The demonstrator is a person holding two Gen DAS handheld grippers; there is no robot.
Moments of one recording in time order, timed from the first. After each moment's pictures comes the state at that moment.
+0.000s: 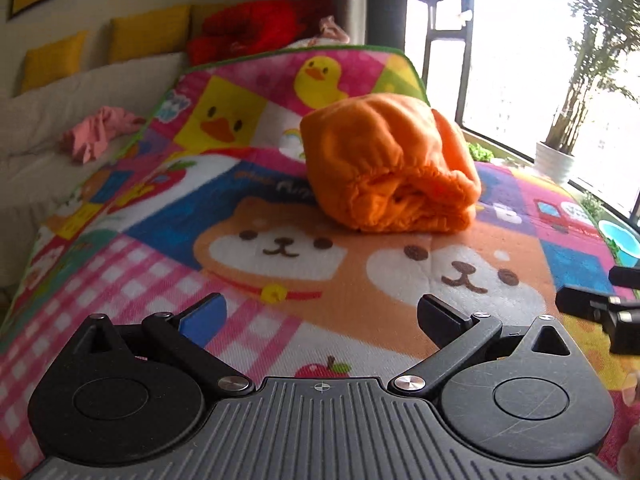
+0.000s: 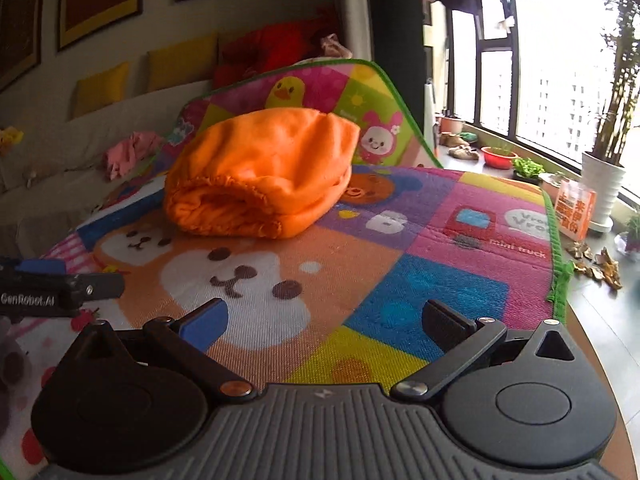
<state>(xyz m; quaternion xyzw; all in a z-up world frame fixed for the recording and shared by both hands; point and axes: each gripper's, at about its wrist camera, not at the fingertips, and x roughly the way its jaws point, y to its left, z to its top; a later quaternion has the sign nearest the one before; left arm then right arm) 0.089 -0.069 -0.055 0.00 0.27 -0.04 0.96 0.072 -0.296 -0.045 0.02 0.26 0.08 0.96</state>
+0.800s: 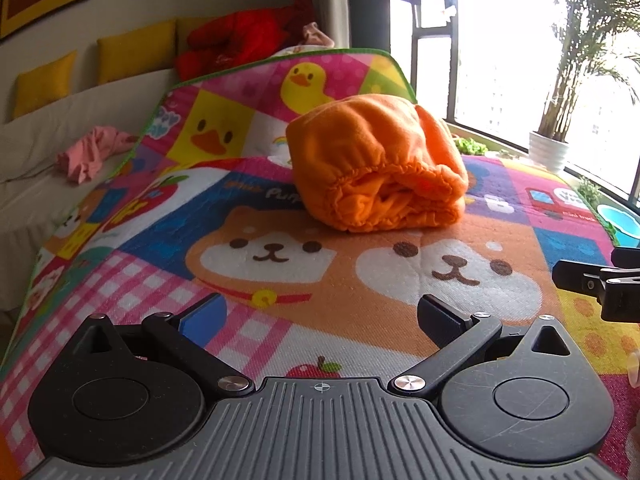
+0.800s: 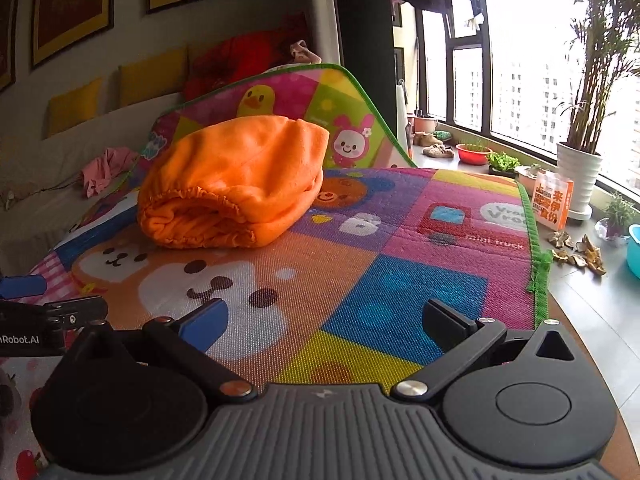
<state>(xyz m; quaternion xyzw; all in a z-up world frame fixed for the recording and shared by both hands) 0.090 -0.073 -0.056 0.02 0.27 -0.04 0.96 0.071 -0.295 -0.048 0.03 0.25 0.05 0.97</state>
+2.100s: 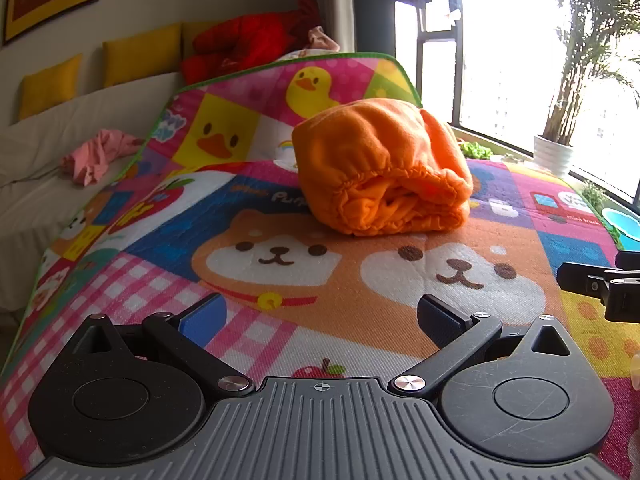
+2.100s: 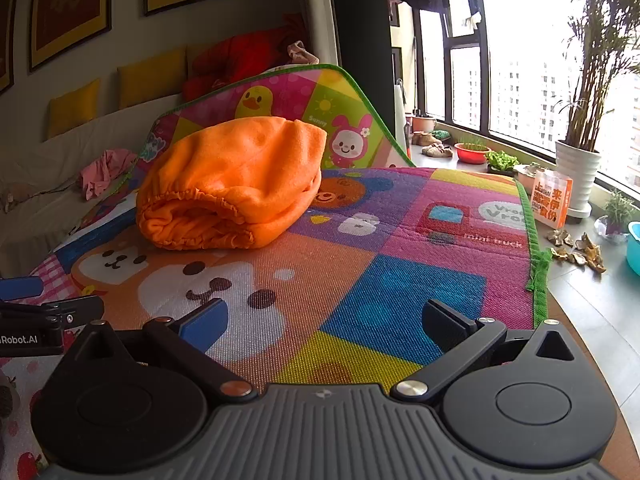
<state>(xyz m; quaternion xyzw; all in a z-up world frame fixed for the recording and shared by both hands) 0.090 -0.072 -0.055 0.02 0.26 -0.04 0.96 0.071 -0.296 -0.048 0.03 0.25 0.04 0.97</state>
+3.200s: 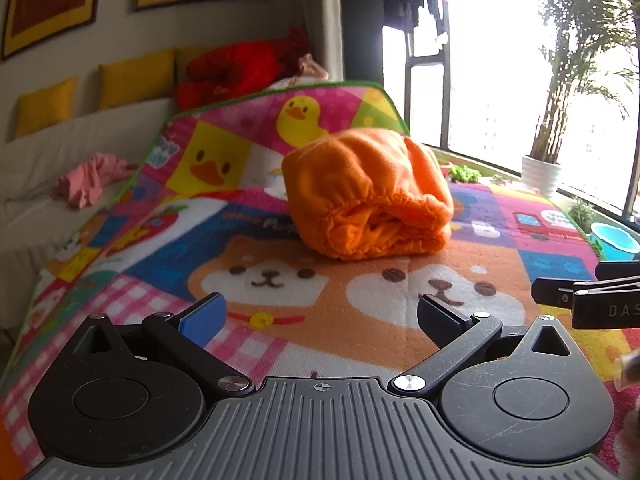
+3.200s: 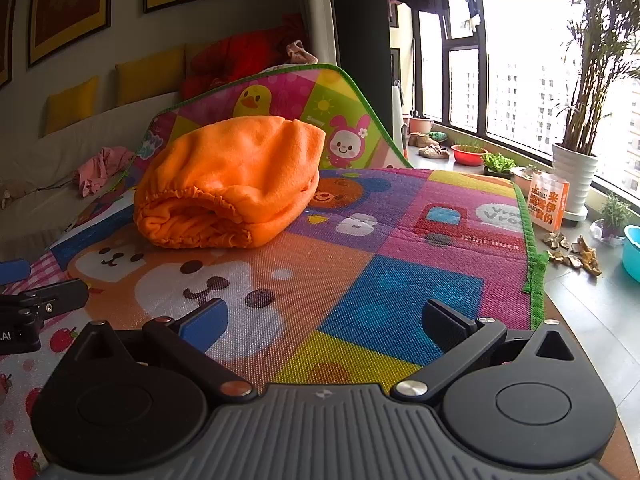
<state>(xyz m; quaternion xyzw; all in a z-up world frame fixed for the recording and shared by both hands) 0.076 -0.073 -0.046 0.02 0.23 -0.05 0.97 0.072 -0.295 -0.048 0.03 0.25 0.04 0.97</state>
